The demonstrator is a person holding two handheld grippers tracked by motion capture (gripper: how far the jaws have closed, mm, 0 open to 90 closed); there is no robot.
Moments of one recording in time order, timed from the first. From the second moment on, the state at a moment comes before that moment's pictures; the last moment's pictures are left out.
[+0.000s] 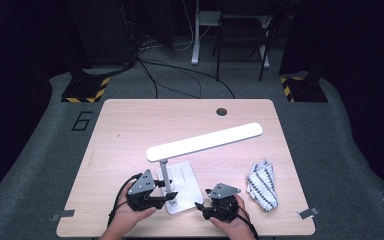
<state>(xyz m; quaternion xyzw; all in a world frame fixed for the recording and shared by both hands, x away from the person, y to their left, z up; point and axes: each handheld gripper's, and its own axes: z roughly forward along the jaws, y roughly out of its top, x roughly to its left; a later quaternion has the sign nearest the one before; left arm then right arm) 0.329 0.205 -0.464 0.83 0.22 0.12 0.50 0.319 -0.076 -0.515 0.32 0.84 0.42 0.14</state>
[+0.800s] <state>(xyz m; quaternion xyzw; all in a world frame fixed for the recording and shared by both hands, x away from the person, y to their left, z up) 0.335 0.208 -0.464 0.83 0.21 0.11 0.50 0.339 -0.183 -0.492 0.44 0.77 0.41 0.23</state>
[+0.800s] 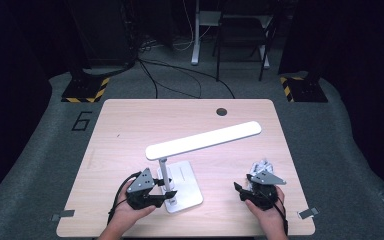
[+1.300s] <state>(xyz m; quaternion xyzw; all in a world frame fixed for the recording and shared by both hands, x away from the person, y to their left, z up) 0.339 0.209 -0.465 0.83 0.21 0.11 0.50 0.340 -0.240 -0.495 0.51 0.72 0.39 0.25</state>
